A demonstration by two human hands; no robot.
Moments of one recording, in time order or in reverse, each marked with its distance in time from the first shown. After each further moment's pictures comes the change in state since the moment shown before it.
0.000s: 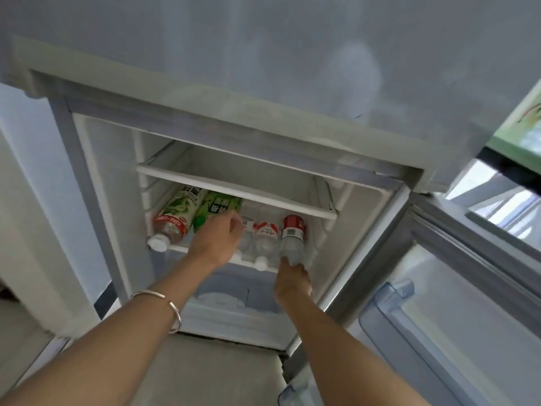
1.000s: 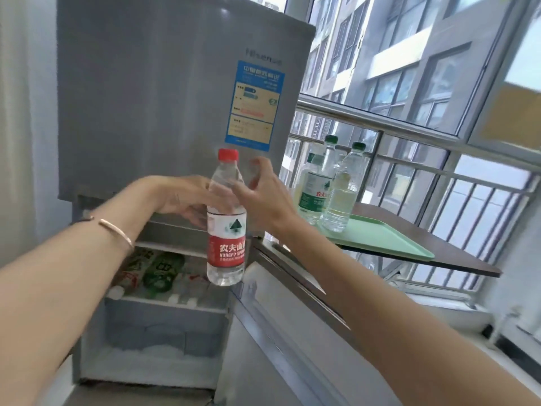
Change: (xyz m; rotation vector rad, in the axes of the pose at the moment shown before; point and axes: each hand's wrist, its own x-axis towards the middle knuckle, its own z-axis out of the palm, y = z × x) left_hand -0.143 0.293 -0.203 -0.250 -0.575 0.171; right_hand -0.300 0.079 -0.341 0.614 0.641 -0.690
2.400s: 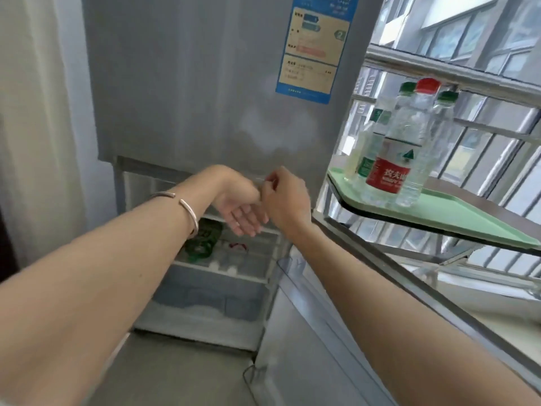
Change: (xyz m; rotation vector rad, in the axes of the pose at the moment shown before) left_hand 0.068 -0.068 0.013 -0.004 -0.138 -0.447; right_hand 0.014 0.057 0.110 -0.076 0.154 0.115
